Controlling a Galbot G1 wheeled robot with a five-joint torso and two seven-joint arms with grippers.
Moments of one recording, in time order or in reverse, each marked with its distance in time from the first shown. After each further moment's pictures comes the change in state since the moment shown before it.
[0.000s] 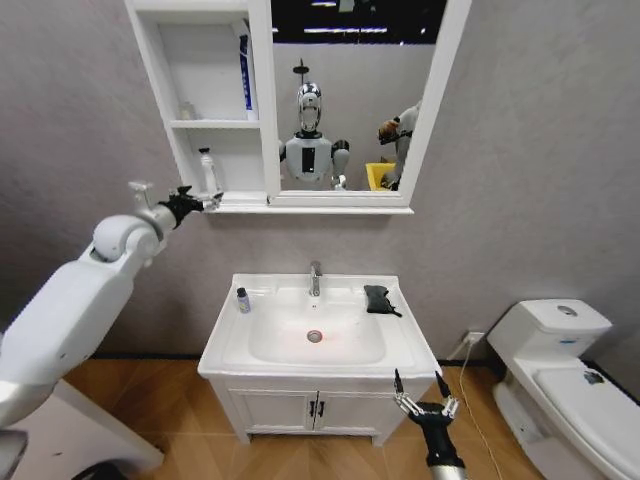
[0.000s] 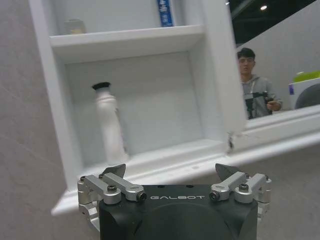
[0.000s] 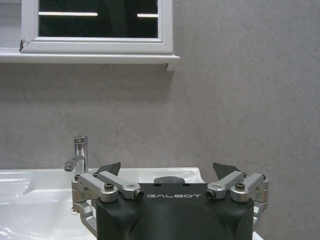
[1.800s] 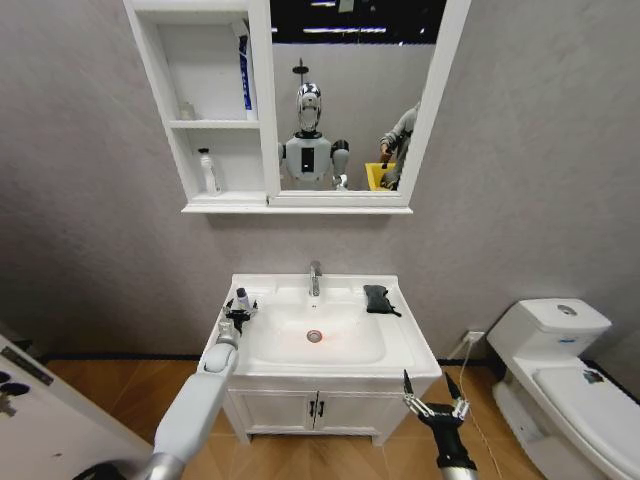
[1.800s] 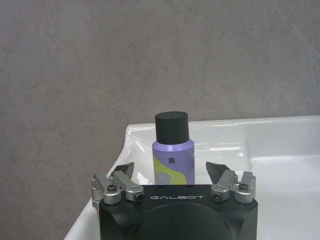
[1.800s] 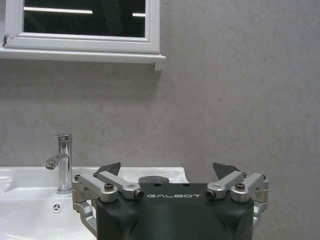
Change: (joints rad) left arm 0.286 -0.668 -0.126 0.715 0.603 -0.438 -0.077; right arm -0.011 -0.060 0.051 -0.018 0.064 0.019 0.009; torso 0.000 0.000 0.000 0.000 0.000
